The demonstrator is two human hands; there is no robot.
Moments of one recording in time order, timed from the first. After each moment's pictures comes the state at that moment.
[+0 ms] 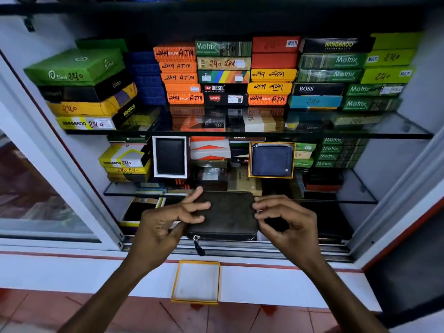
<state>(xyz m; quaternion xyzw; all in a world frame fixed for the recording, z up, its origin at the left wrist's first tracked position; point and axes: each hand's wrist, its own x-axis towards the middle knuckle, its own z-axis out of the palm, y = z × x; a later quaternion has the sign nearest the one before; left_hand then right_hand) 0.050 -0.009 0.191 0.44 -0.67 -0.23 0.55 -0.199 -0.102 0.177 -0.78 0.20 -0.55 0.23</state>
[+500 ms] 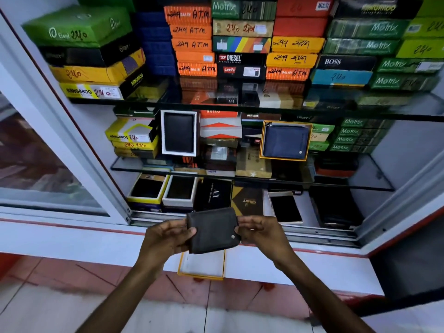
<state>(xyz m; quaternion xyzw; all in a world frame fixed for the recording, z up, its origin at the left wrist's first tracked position) 0.070 0.015 0.100 0.65 -0.25 -0.46 0.55 -0.156 -0.083 0.099 -0.58 0.47 -0.28 0.60</state>
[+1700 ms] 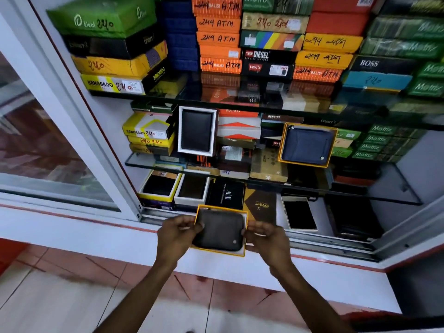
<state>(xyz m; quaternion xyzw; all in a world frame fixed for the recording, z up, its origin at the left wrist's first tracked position) 0.080 -0.005 0.081 0.79 -0.30 -0.29 0.44 -0.121 -0.085 0.058 -0.49 0.57 -0.31 0.58</state>
